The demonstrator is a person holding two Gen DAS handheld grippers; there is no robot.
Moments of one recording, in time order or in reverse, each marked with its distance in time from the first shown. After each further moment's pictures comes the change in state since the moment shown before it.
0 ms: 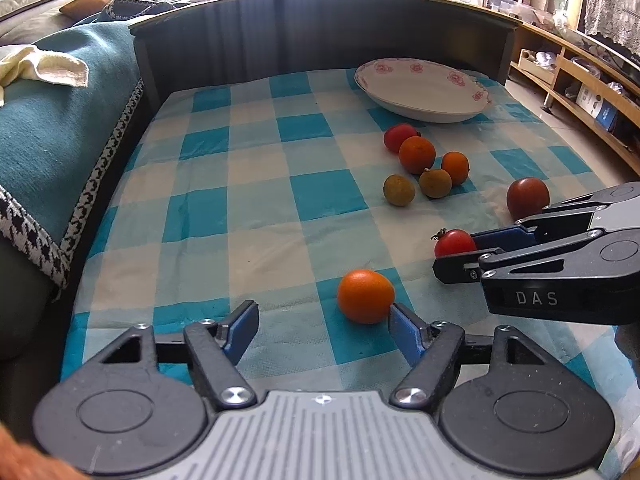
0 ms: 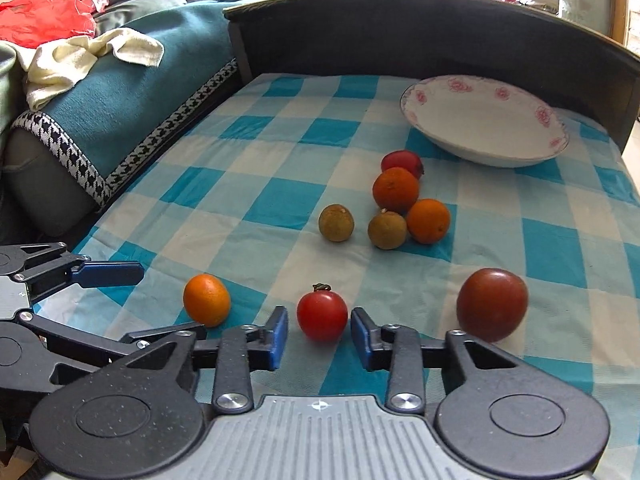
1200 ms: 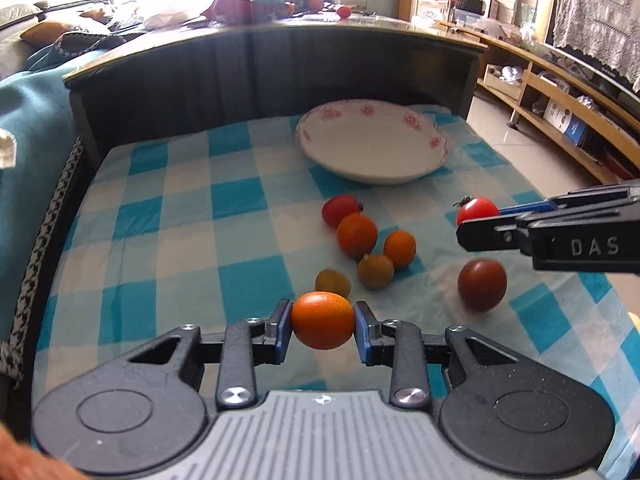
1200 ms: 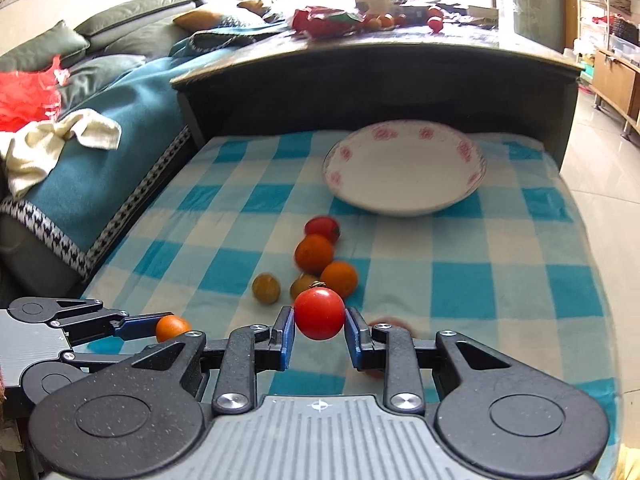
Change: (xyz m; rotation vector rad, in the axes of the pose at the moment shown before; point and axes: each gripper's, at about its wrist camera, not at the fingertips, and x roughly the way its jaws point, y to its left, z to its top) left arm 0.019 -0.034 0.071 0.044 -0.061 -0.102; right arm -0.051 -0.051 0.030 0.119 -0.114 -0.062
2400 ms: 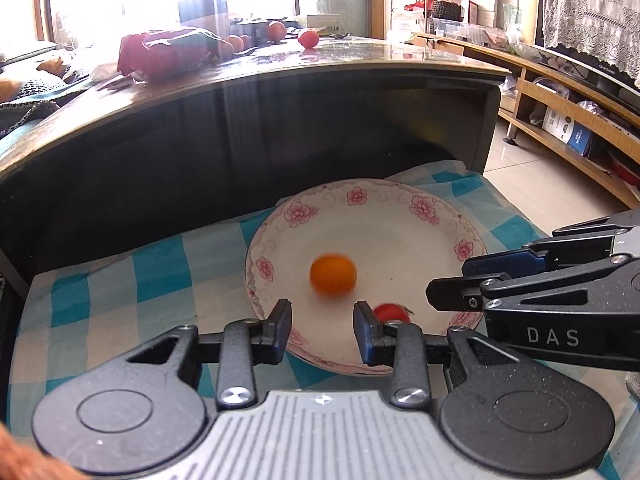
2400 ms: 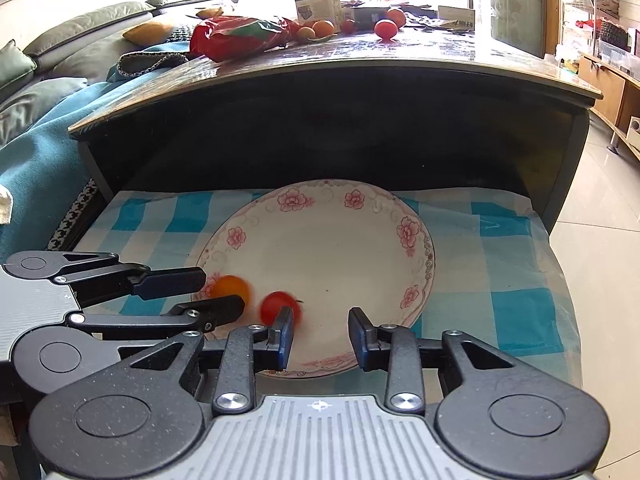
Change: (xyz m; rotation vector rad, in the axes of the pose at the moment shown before) left arm 0.110 -0.019 0.110 0.110 -0.067 -0.006; right arm 0.089 -0.084 0.088 0.018 -0.026 -0.067
